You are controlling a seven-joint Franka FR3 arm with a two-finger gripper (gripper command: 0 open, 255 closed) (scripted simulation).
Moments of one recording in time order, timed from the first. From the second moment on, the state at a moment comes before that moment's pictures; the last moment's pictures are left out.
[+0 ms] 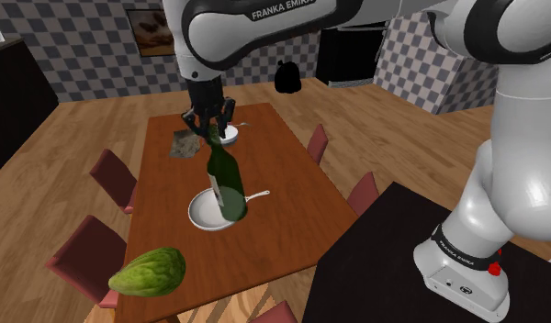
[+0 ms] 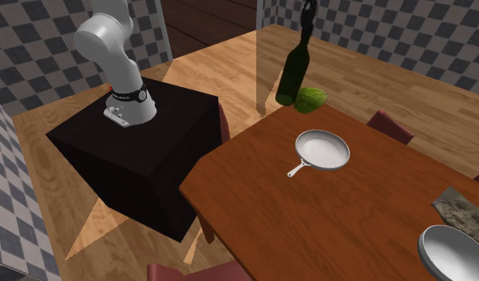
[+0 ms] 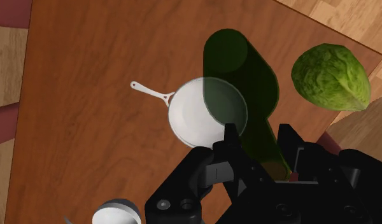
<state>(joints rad) 0.40 0.37 0.19 -1.49 -0.13 1.85 0.60</state>
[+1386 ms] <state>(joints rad) 0.44 0.50 0.19 -1.57 -0.16 2.06 0.67</state>
